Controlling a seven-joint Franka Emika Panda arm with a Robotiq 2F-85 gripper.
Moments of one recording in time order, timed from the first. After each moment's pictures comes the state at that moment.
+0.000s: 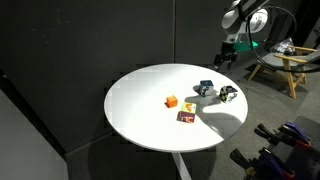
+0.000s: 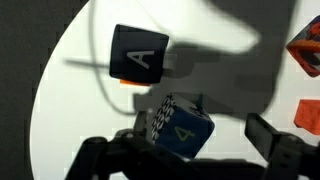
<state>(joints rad) -0.17 0.35 -0.13 -1.99 0.13 2.30 -0.18</state>
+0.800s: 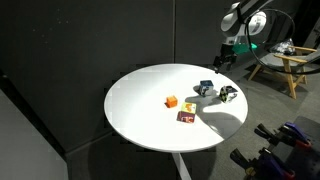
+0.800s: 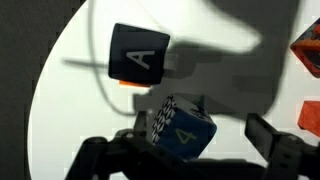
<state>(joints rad) -0.17 0.37 -0.12 -2.00 0.13 2.32 -0.18</state>
